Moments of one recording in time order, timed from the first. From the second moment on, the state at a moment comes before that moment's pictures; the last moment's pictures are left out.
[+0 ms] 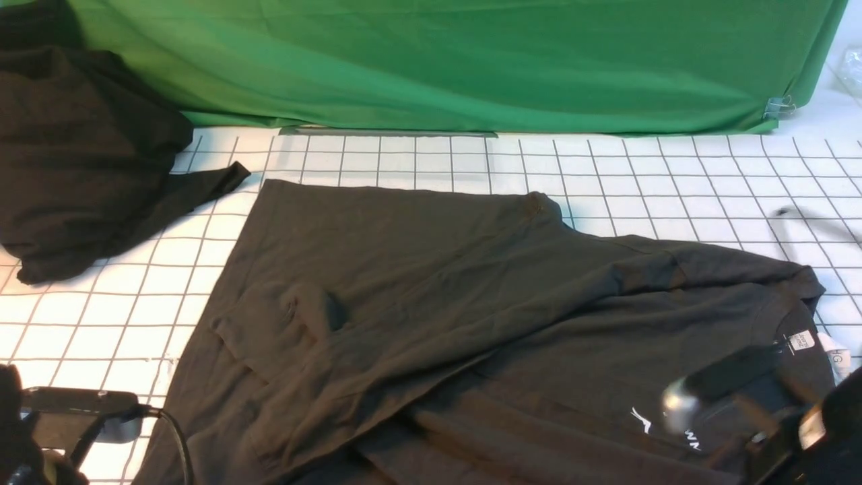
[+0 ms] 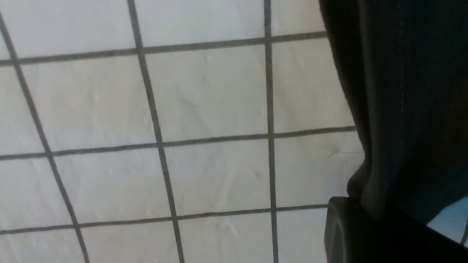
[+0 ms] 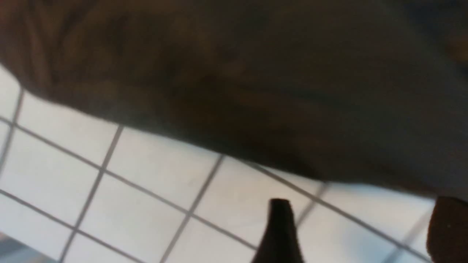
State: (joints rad) right arm 0.47 1.38 -0.62 0.16 0.79 -0.13; left arm -0.26 1.18 -0.52 0.01 0.98 -0.20
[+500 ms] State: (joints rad) right arm 0.60 1.50 -0.62 0.00 0.63 -0.11; left arm -0.26 1.18 -0.52 0.00 0.98 -0.18
